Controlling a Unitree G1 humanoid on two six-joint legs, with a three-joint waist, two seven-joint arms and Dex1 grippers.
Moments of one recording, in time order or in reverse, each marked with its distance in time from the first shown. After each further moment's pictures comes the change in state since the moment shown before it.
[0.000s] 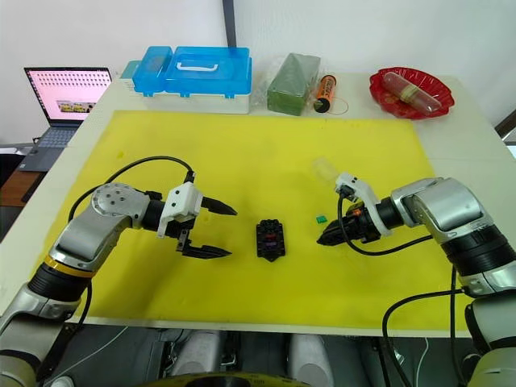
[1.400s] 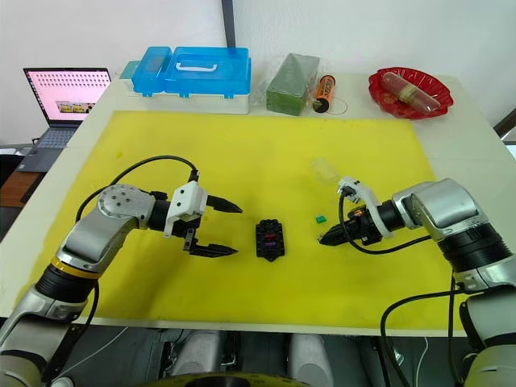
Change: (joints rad) left arm 0.000 -0.039 -0.002 -0.006 0.001 -0.002 0.035; right arm -0.024 0.026 0.013 0.083 -0.009 0.071 0.033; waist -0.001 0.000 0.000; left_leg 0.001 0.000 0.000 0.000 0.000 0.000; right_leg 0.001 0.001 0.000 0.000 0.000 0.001
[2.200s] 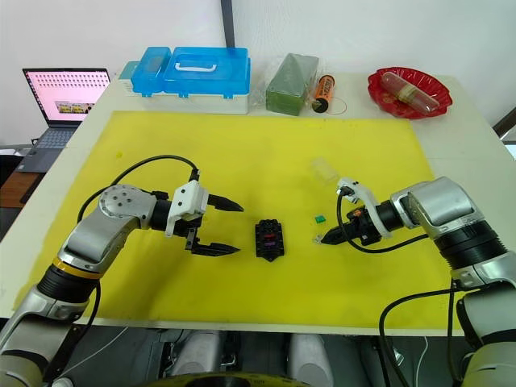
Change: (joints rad) left arm 0.000 -0.009 0.000 0.000 0.000 -0.004 0.015; right arm -0.012 0.009 -0.005 0.001 0.012 0.075 0.001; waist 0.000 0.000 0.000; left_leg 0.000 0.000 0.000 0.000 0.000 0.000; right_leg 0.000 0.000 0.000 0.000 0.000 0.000
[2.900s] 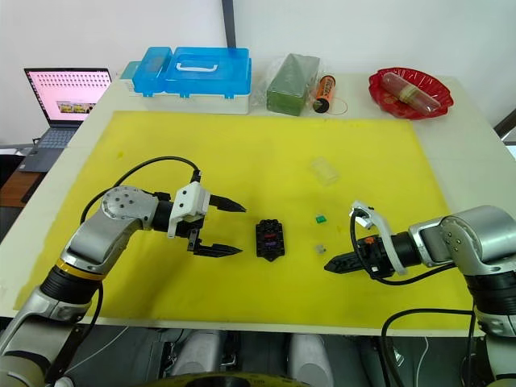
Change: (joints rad) left arm 0.006 -0.015 -0.003 0.002 0.002 -0.019 0.002; right arm 0.340 -0.001 -0.415 -0.350 0.317 0.337 -0.312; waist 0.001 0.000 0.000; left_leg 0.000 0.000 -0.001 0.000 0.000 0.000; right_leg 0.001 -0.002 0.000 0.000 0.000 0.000
